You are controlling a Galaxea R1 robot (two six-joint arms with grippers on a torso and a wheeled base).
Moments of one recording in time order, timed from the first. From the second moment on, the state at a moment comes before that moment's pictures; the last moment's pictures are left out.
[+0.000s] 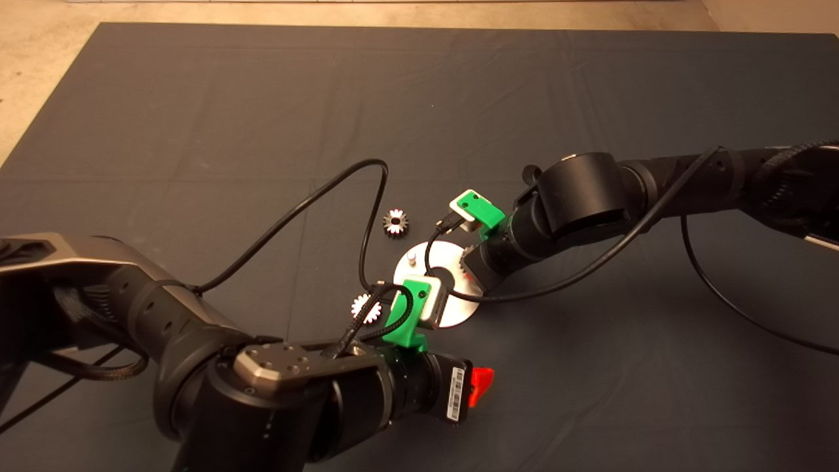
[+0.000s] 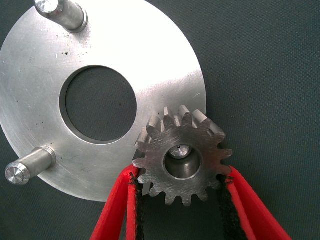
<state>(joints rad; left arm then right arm) -0.10 2.66 -0.41 1.07 1.53 -1.81 0.26 2.69 -0.97 -0.59 -1.47 1.06</state>
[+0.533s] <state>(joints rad) -0.10 2.66 -0.41 1.07 1.53 -1.81 0.26 2.69 -0.97 -0.61 -1.48 1.06</state>
